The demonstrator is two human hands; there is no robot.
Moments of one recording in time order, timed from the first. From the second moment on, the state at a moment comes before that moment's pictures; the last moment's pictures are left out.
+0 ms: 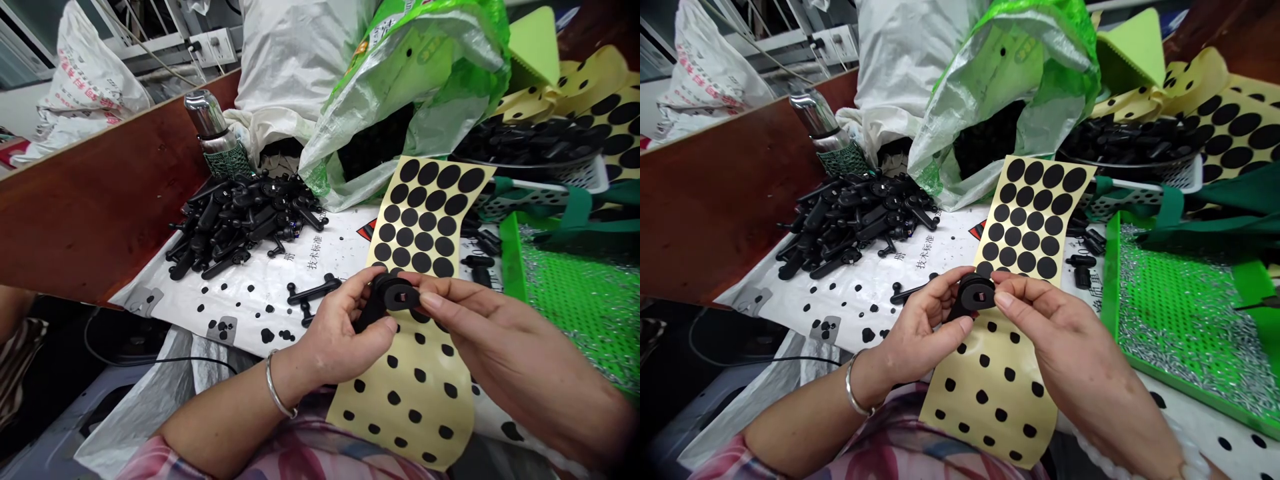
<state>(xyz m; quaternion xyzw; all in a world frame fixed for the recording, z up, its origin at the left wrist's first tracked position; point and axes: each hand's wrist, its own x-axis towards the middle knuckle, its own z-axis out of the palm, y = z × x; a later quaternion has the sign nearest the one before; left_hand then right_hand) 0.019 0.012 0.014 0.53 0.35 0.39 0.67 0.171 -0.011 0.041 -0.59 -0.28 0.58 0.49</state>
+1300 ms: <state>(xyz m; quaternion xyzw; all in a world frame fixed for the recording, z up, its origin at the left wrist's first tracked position) 0.022 0.016 0.002 0.55 0.36 0.40 0.64 0.172 -0.010 0.030 -0.60 -0.32 0.54 0.50</state>
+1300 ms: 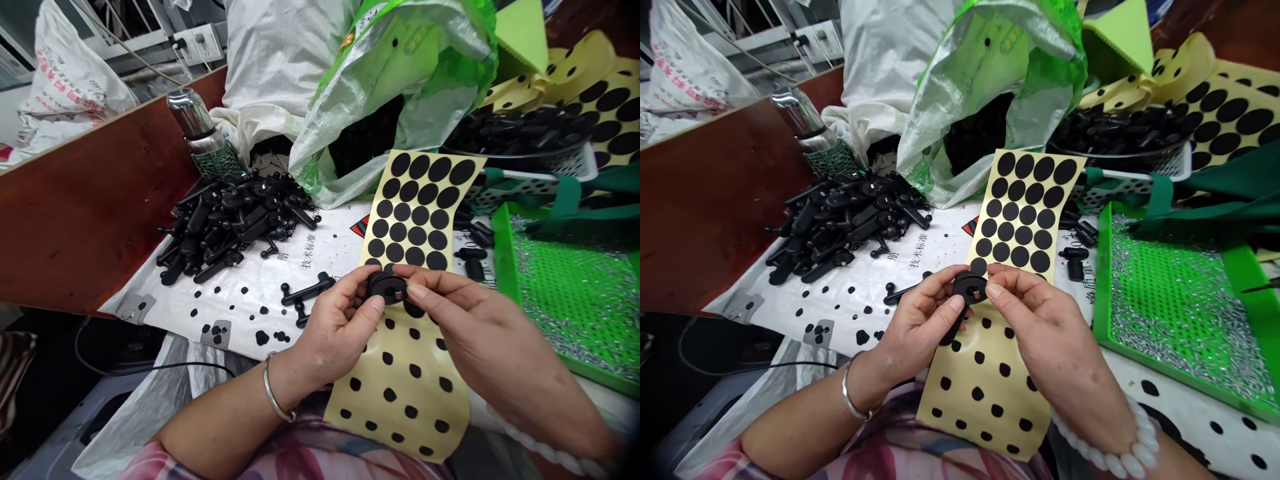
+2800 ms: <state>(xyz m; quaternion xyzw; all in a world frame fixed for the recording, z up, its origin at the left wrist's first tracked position) 0.032 0.012 0.019 0.44 0.36 0.45 0.69 0.164 -0.018 0.038 -0.51 -0.50 0.43 0.55</state>
